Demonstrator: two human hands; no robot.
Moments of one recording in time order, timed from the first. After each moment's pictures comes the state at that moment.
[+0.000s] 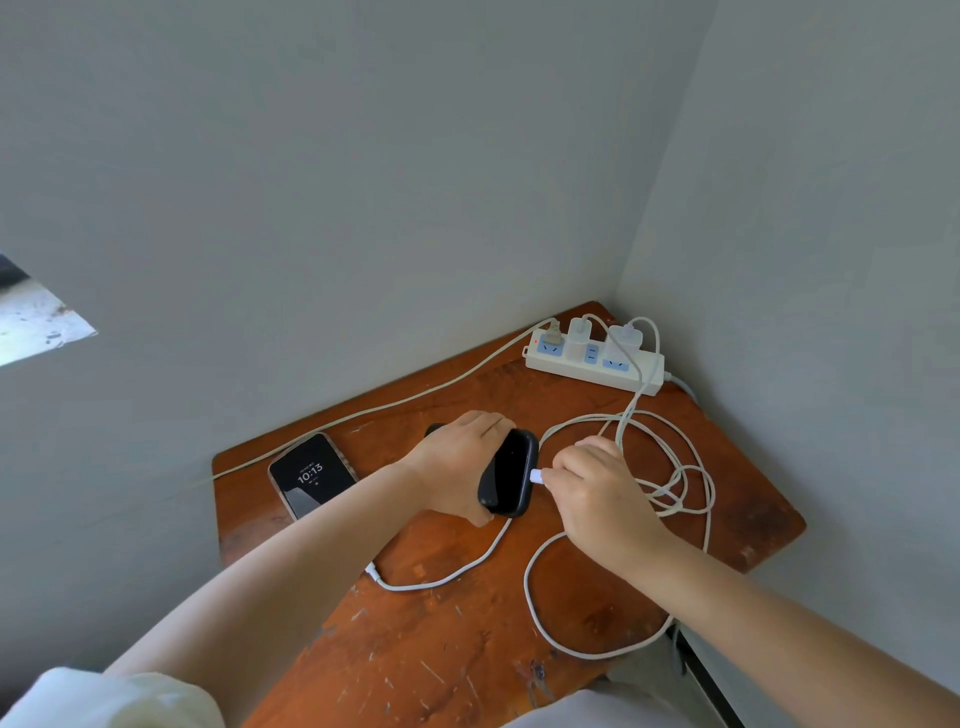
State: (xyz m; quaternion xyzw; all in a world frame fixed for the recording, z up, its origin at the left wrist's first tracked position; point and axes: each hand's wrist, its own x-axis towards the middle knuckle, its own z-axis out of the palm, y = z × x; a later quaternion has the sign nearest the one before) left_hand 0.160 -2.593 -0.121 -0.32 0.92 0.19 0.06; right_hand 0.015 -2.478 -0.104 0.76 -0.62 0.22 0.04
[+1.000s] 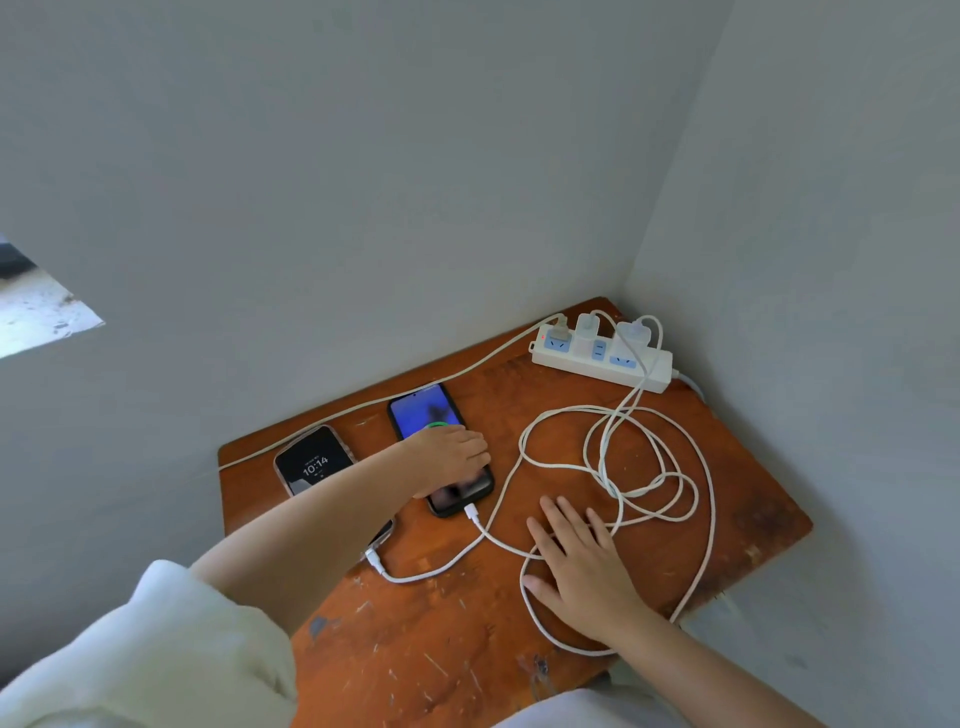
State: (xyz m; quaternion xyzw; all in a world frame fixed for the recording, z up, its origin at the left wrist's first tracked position) left_hand 0.173 -2.625 -0.166 -0.18 0.93 0.00 0.32; right_hand 0.027 -2.445 -0.192 0.73 -0.68 -0.06 -0.10
